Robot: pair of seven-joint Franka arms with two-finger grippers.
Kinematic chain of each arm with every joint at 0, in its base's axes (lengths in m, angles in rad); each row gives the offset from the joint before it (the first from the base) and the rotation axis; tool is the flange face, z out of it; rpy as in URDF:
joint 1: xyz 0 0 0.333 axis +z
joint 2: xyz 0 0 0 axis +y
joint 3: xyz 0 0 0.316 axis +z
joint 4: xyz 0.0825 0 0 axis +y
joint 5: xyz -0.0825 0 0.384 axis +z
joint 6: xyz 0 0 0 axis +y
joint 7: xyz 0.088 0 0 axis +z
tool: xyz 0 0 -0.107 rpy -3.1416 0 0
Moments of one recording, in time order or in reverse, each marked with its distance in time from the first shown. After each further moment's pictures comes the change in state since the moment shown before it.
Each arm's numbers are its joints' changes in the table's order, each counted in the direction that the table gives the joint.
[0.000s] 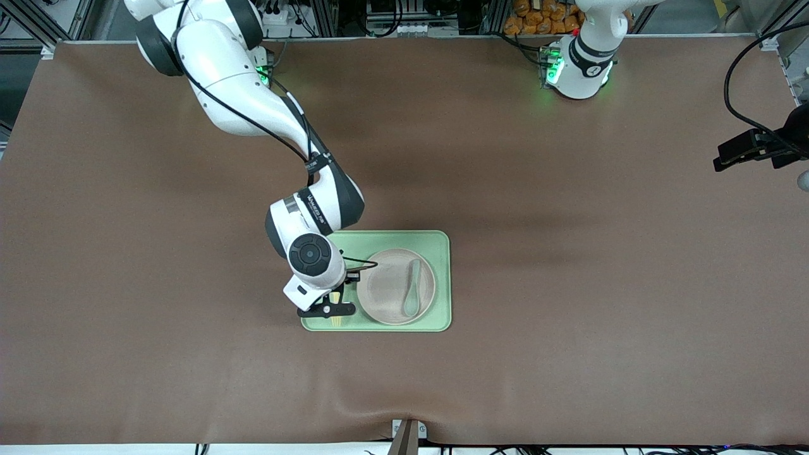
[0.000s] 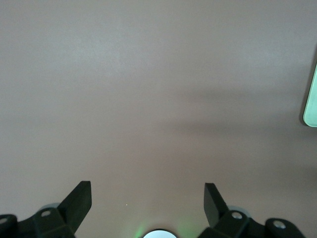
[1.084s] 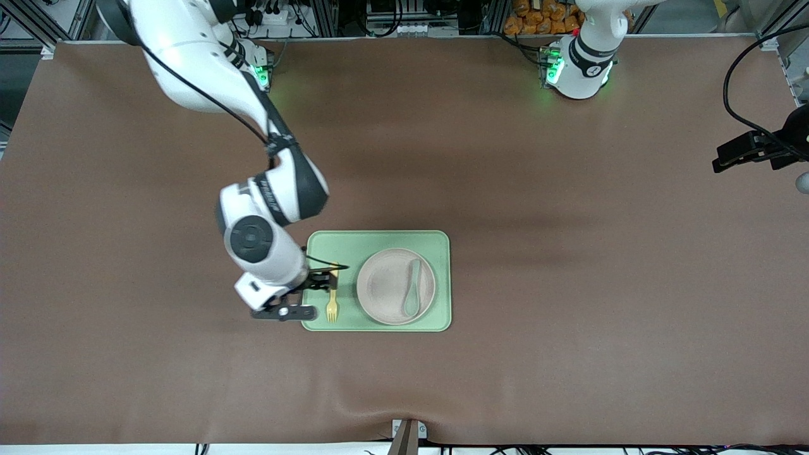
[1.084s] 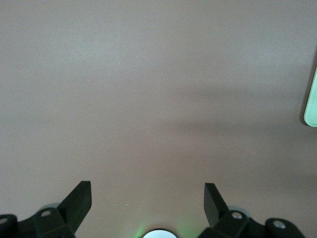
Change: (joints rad) left arm 0.000 0.005 0.000 0.000 0.000 0.000 0.000; right arm -0.114 -0.230 0.000 0.121 0.002 -0.038 0.014
